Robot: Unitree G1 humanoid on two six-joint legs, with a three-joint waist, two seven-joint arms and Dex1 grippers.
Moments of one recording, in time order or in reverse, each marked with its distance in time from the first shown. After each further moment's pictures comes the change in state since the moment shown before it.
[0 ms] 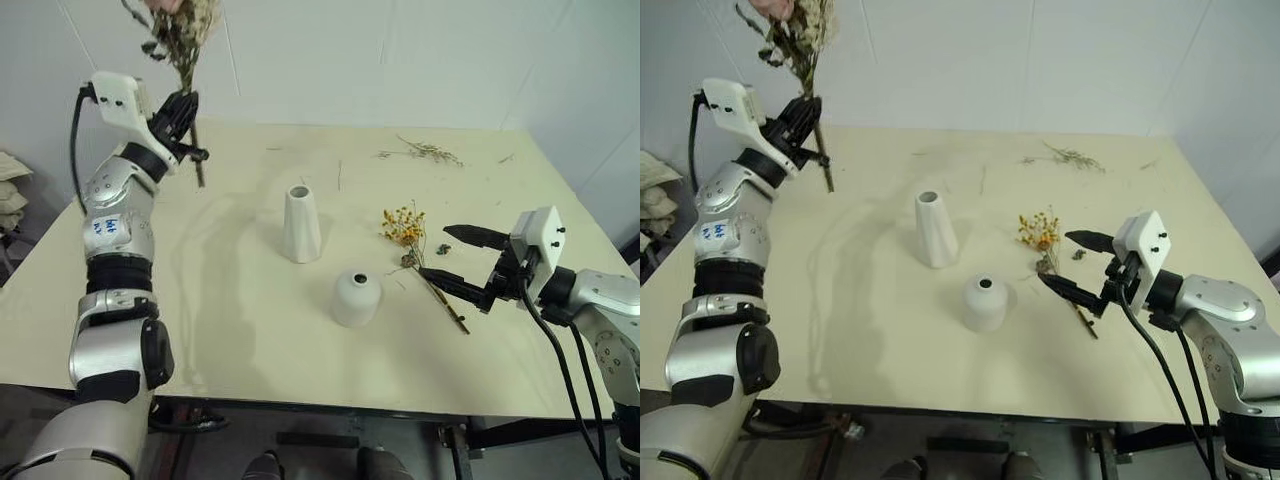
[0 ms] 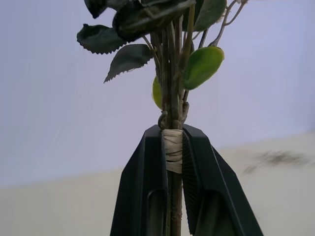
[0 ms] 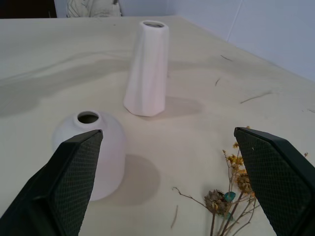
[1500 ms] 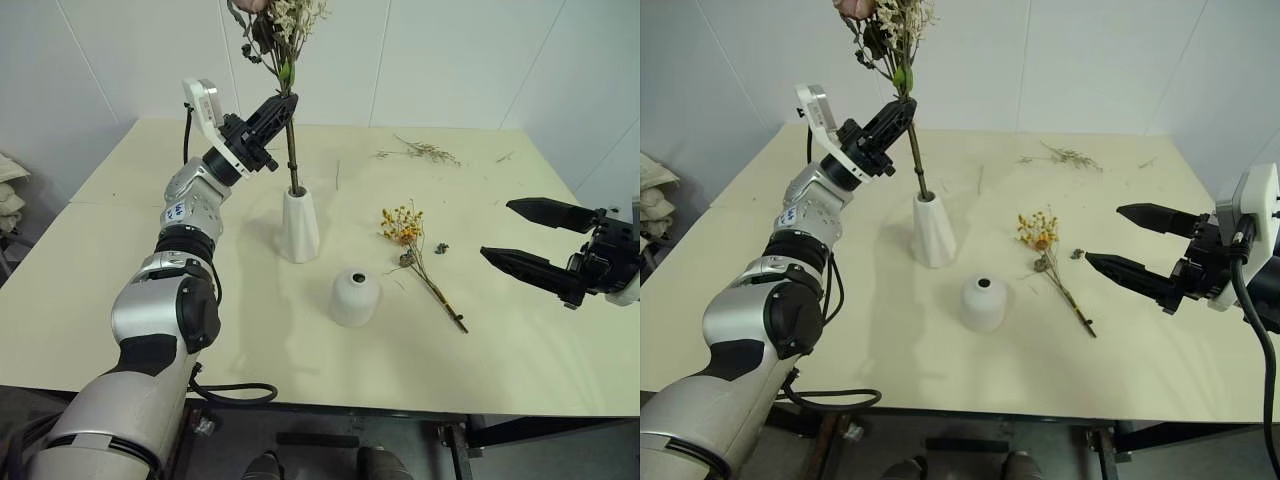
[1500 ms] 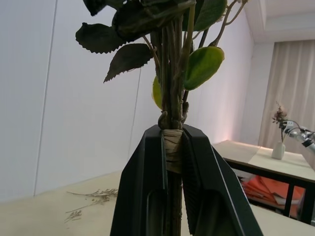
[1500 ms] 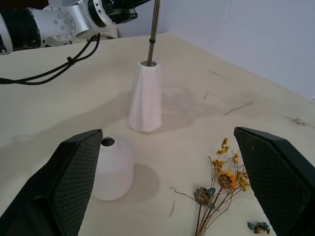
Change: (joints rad) left arm -0.159 -0.147 0.068 0.349 -0.063 -0.025 -0.411; right arm 0.071 -0.246 -0.309 -0.103 0.355 0.247 -0.049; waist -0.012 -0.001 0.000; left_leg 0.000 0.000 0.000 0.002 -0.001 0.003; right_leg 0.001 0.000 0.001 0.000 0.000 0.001
